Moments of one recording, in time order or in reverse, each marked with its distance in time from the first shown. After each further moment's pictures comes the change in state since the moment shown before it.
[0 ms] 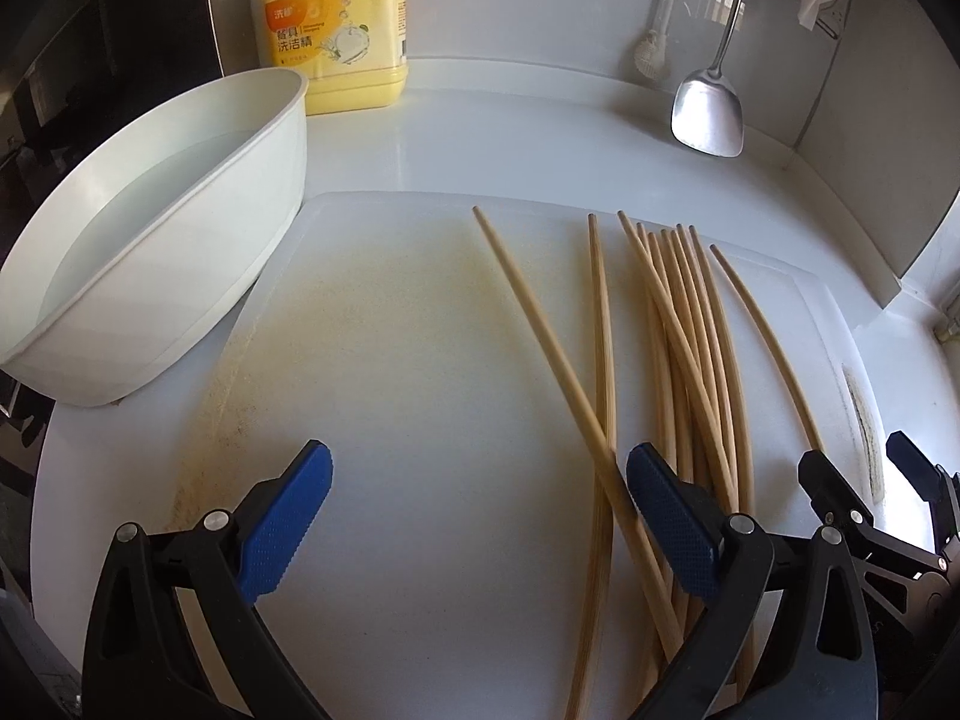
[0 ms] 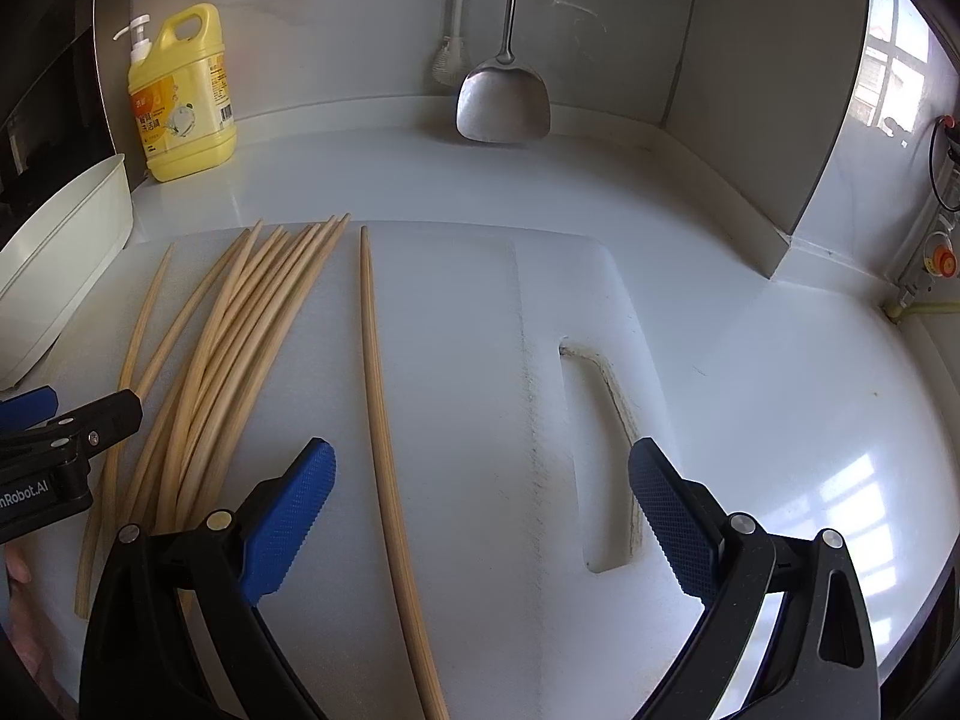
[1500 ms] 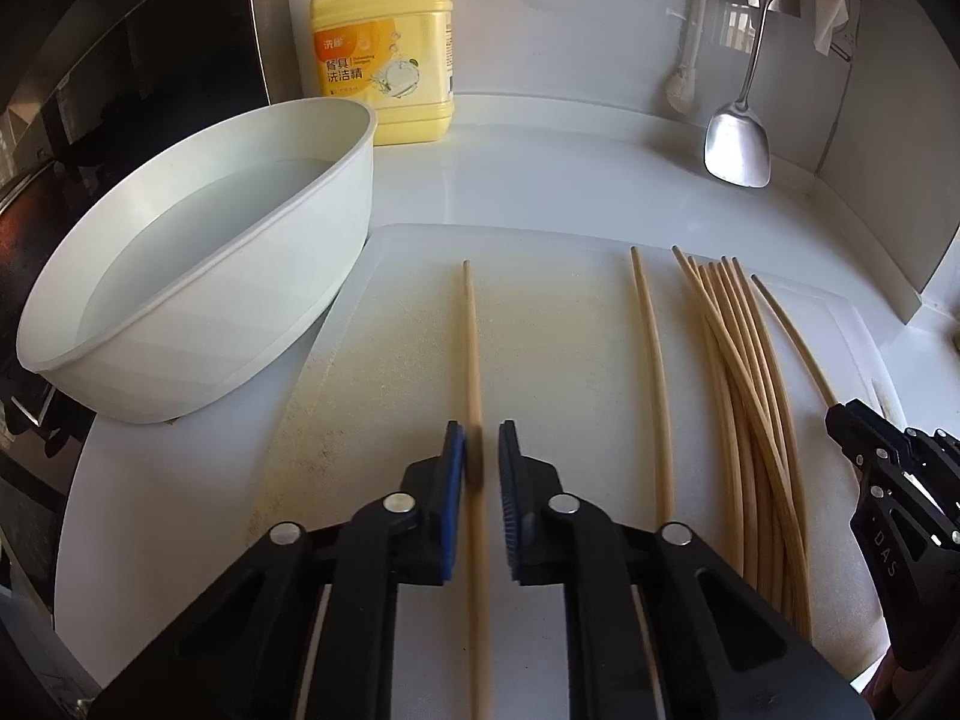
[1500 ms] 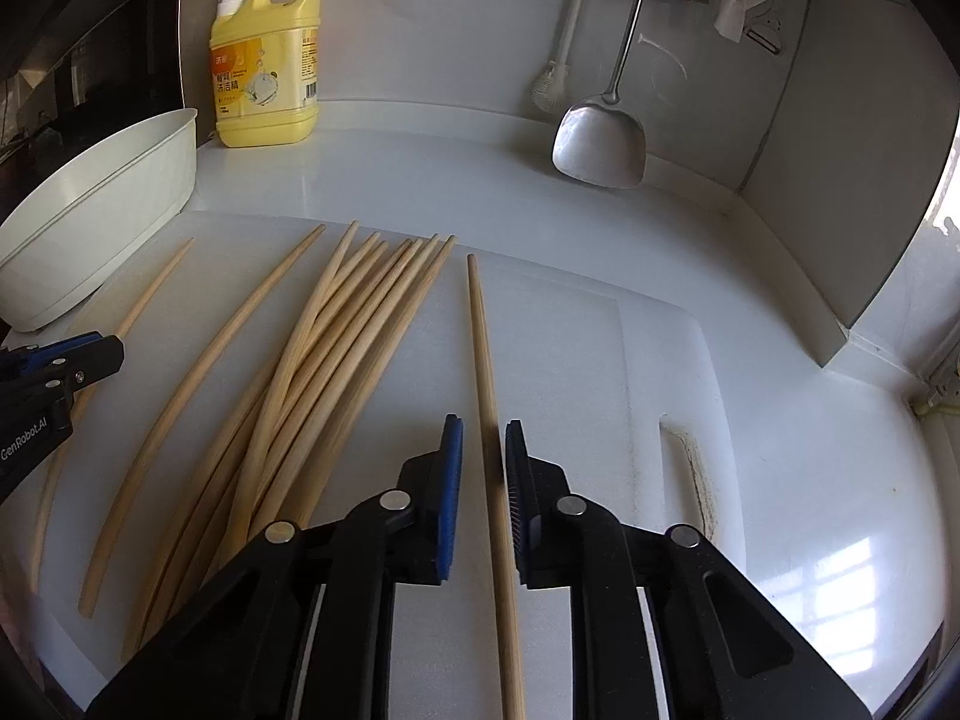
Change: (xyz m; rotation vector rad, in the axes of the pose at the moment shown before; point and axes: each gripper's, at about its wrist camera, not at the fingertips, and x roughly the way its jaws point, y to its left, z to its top) left arm -0.008 0.024 0.000 0.002 -0.087 0.060; right arm 0.005 0.044 0.016 -0.178 -0.036 0.053
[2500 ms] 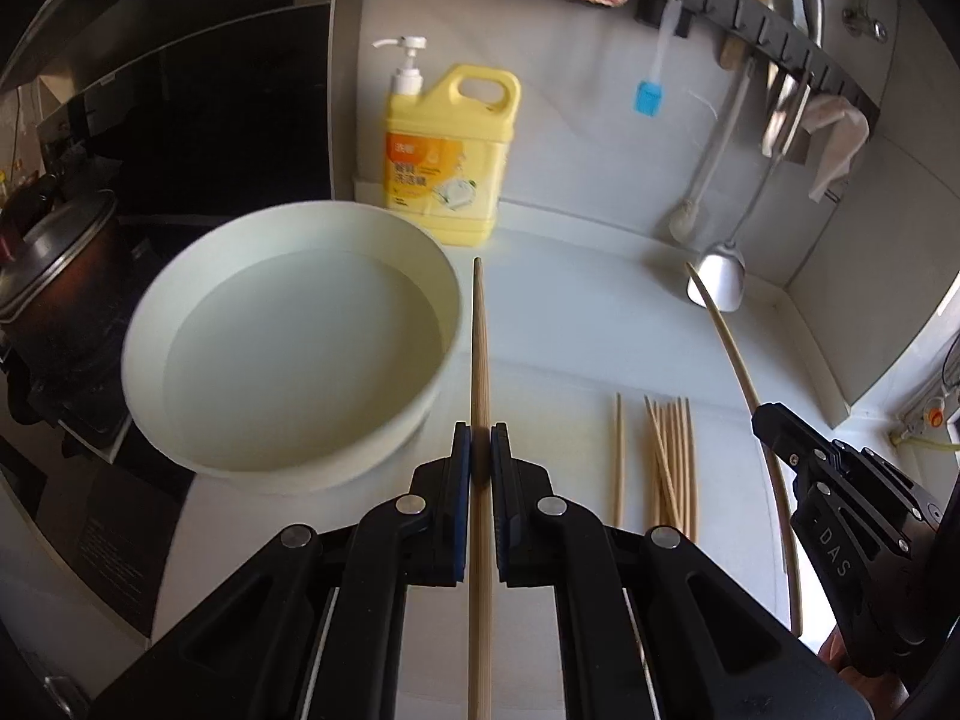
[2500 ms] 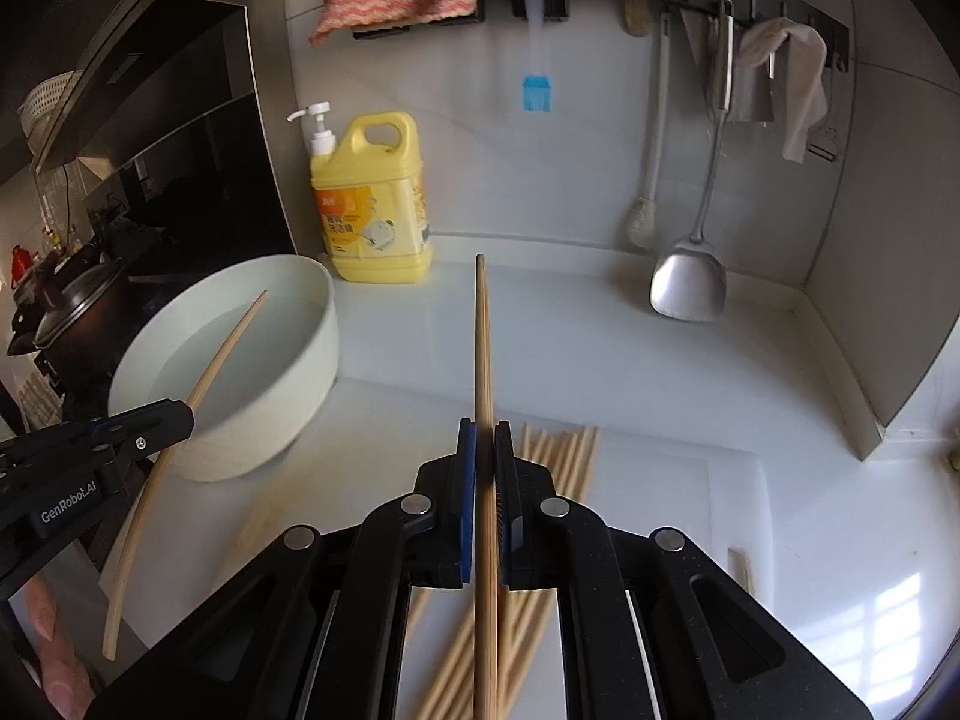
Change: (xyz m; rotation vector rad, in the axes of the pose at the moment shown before) left arm -0.108 0.076 0.070 -0.125 -0.062 -0.071; right arm -0.092 0.051 0.099 0.057 -0.126 0.231
